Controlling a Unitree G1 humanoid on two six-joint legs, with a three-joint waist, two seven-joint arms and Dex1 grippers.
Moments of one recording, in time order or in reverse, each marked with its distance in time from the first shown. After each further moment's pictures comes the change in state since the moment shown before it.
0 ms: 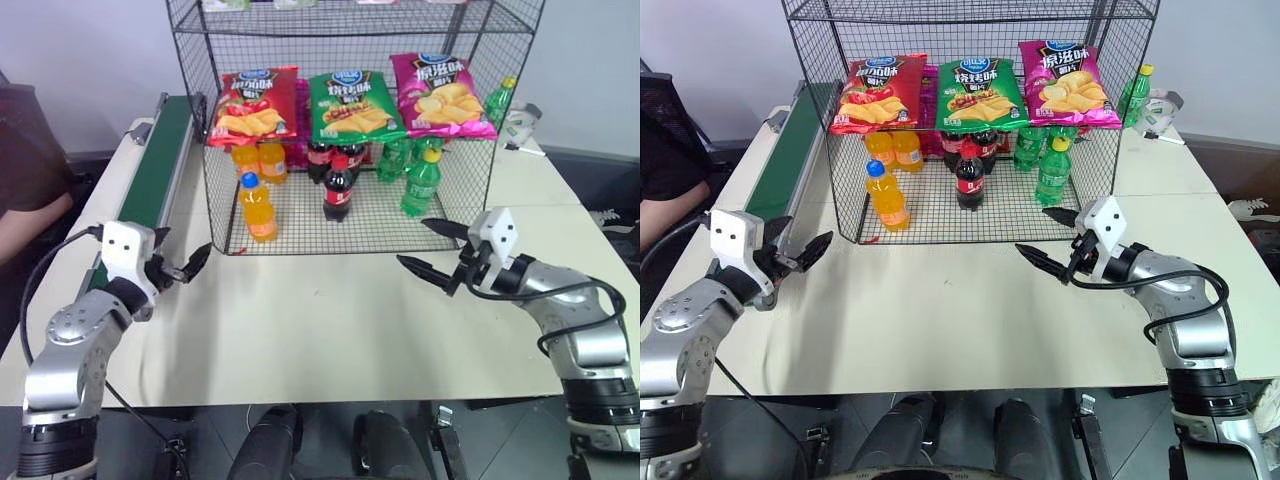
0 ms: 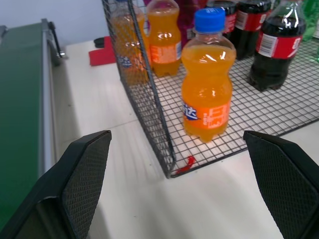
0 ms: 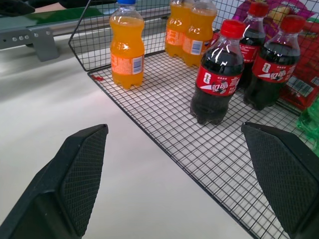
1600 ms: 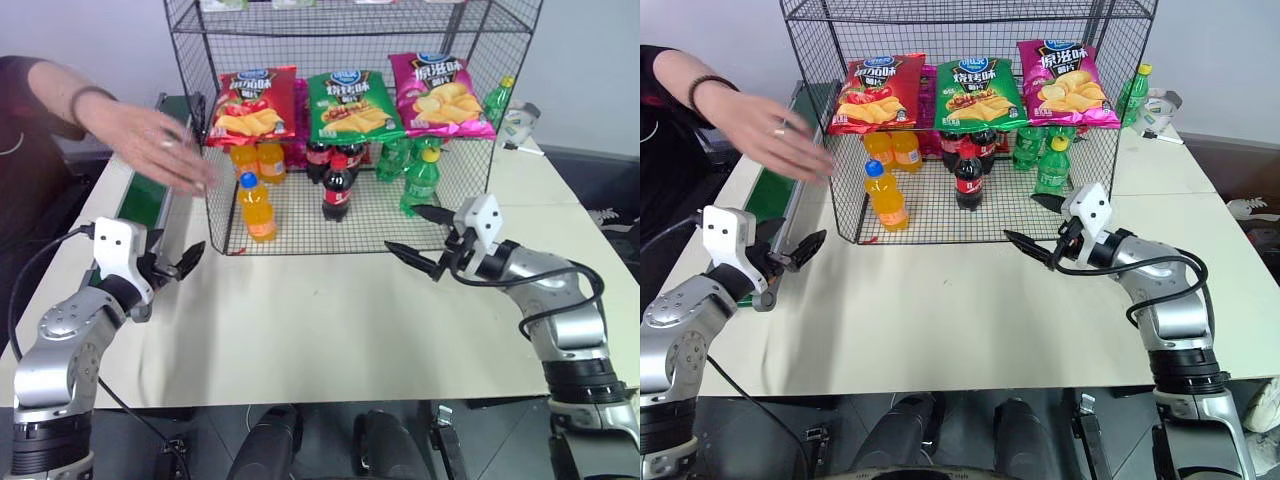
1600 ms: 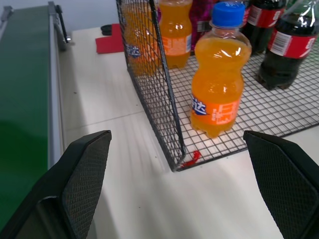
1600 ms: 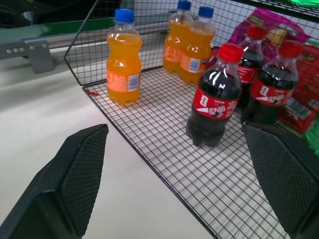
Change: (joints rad) left arm -0.024 0.008 0.030 -0.006 -0.025 0.078 0.027; right arm -0.102 0.047 0.058 0.060 -0.032 -0.037 -0.012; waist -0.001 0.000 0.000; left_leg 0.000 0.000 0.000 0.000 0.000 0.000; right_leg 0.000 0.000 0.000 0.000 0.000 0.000
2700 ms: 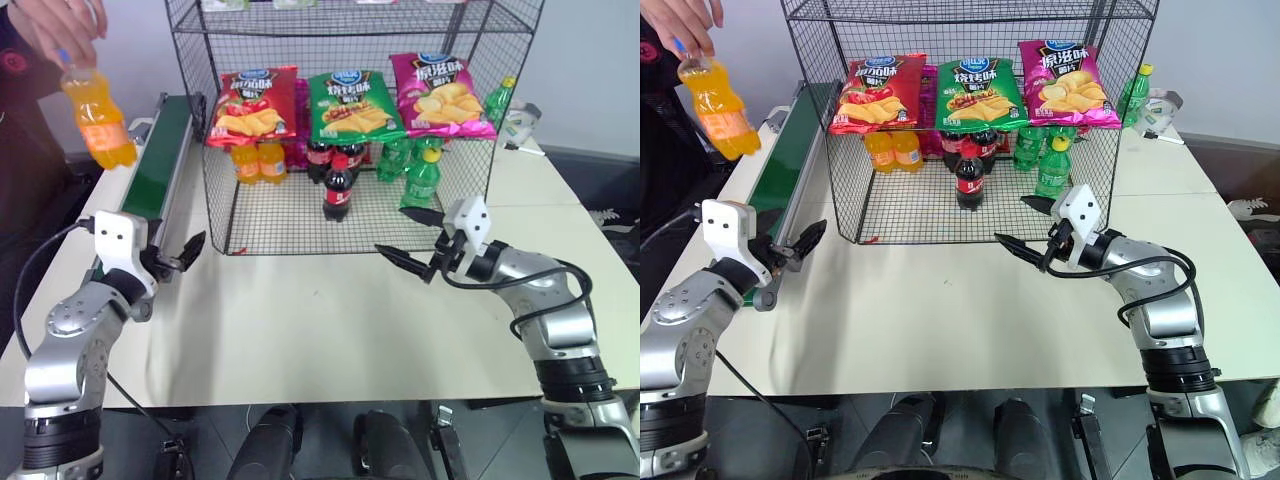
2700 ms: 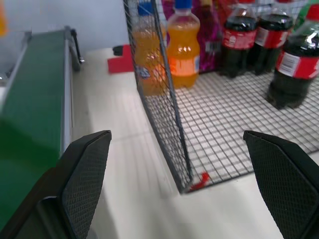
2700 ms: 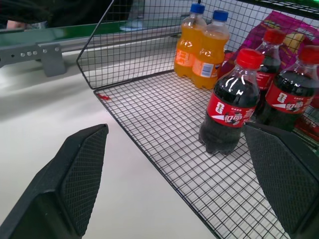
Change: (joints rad) left arm -0.031 -0.037 -0.008 0.000 0.026 -0.045 0.044; right arm -0.002 0.027 0.030 -0.001 0.000 -0.007 -0.012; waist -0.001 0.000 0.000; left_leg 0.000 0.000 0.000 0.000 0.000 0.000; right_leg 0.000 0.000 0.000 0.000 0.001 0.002
